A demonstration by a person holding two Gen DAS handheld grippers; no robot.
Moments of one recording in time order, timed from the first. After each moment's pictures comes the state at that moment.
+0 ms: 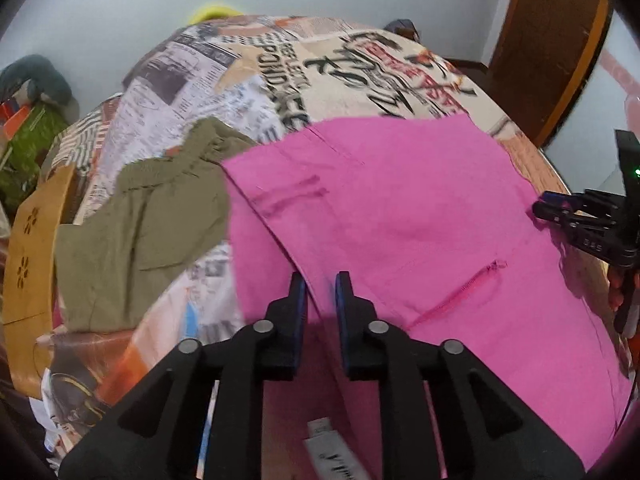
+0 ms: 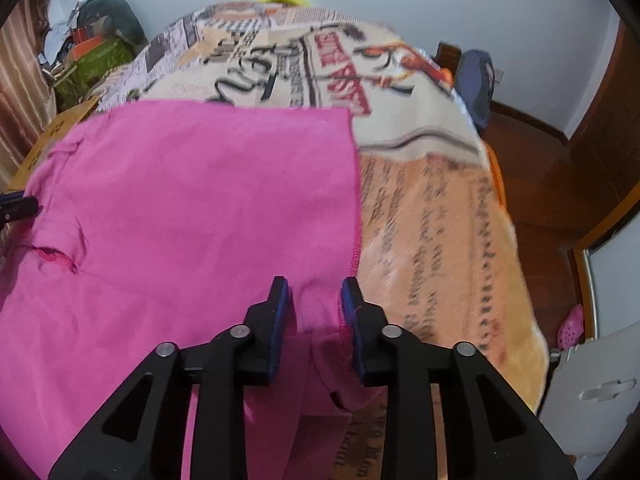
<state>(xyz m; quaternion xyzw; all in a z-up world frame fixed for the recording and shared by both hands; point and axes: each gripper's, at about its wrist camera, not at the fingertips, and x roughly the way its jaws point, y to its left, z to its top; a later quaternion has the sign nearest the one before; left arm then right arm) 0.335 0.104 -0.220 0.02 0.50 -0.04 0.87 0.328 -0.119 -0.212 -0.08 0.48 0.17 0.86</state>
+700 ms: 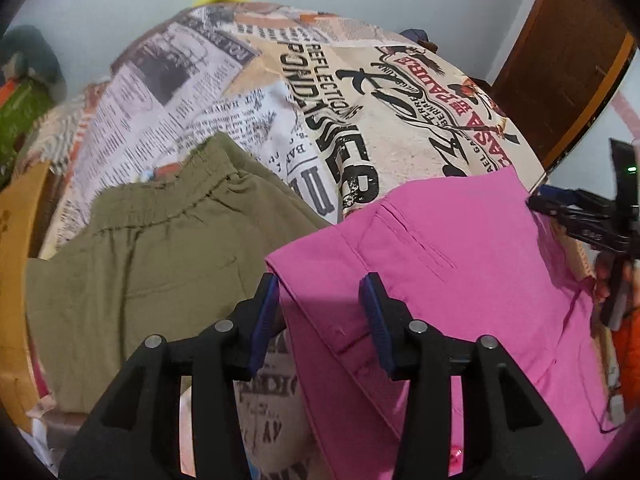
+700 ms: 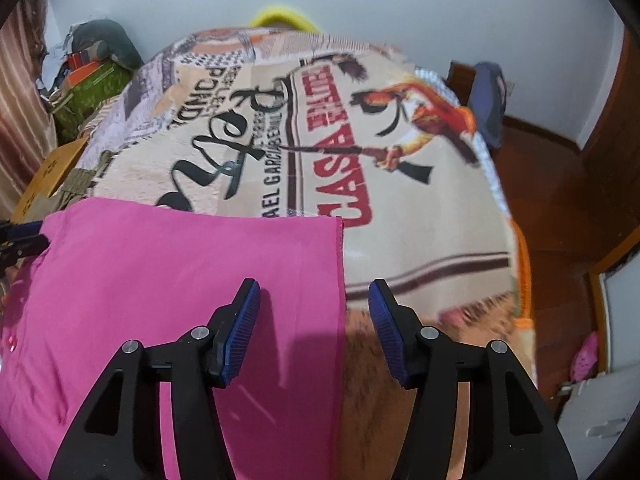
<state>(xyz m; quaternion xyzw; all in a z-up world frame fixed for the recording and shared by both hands) 0.427 0.158 -0.247 -0.04 0.51 -0.07 0.86 0.436 -0.101 -0.221 -0.05 0.48 0.19 0.86</state>
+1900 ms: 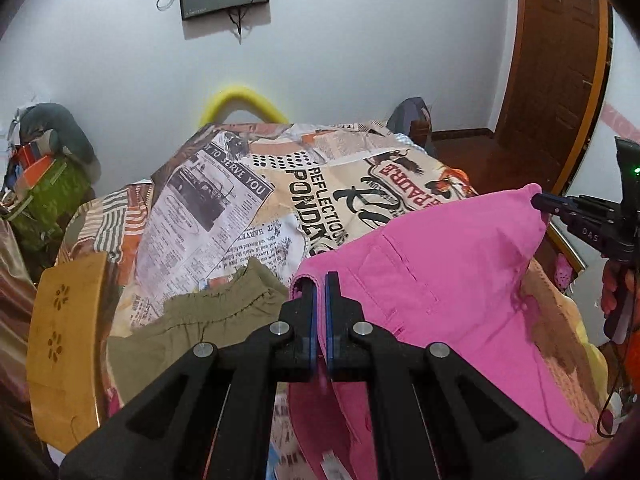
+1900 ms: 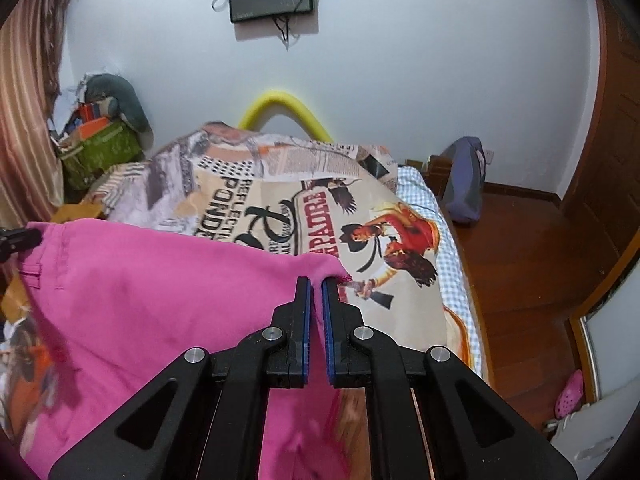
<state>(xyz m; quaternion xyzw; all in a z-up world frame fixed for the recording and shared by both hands) 0.392 0.126 -0.106 0.03 0.38 -0.03 0.92 0.401 -0.109 -0.092 -0.05 0.35 0.19 0.92</state>
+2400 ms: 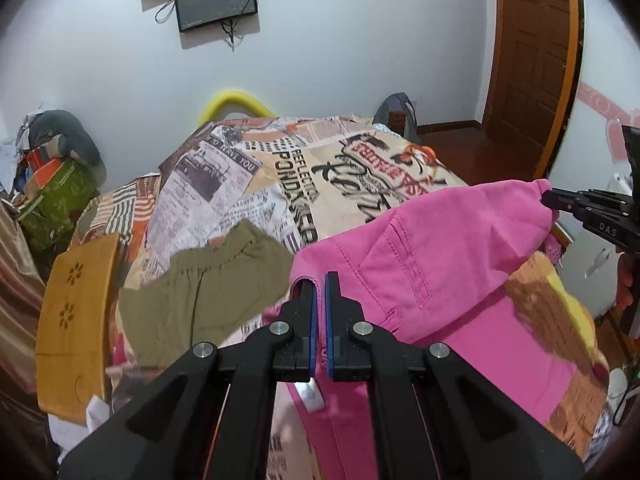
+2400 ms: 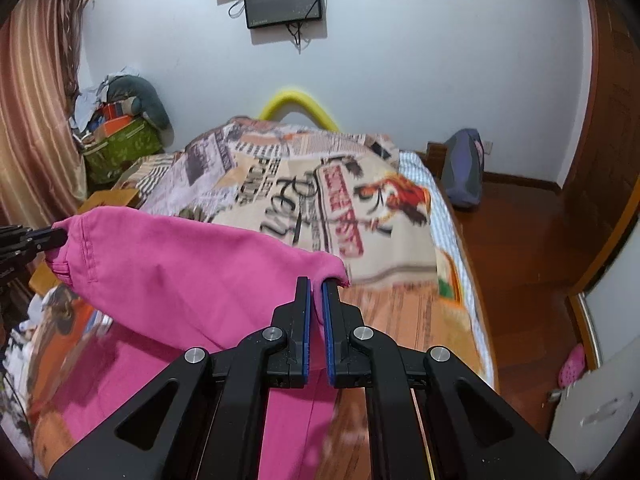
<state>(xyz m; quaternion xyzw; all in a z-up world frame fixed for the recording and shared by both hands) 0.272 0.093 -0.109 0.05 0.37 -0.04 0.93 0.295 -0.132 -0.090 -0.03 0.37 0.20 0.91</state>
